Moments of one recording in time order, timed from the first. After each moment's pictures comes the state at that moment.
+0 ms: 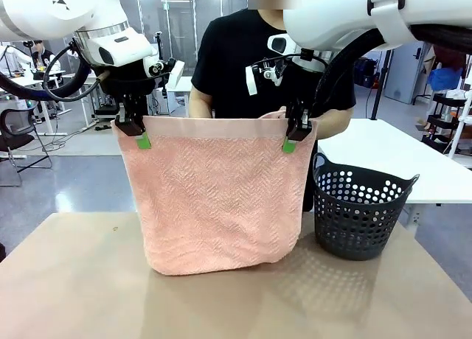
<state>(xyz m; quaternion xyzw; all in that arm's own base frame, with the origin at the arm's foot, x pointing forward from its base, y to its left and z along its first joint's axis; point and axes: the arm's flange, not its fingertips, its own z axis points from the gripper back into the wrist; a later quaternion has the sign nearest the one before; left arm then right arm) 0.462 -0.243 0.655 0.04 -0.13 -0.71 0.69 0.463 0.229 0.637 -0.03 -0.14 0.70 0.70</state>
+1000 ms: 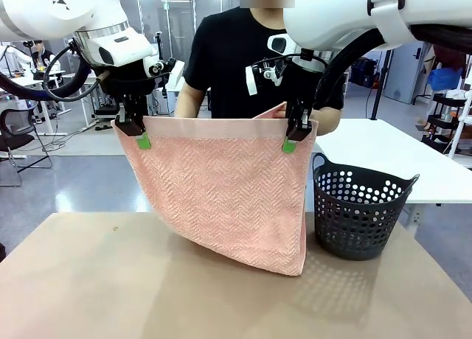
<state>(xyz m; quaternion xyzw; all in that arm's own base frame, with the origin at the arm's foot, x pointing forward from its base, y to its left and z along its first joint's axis) 0.462 -0.243 0.655 0.04 -0.13 -0.71 0.69 0.463 0.229 0.637 -0.03 -0.14 0.70 0.70</state>
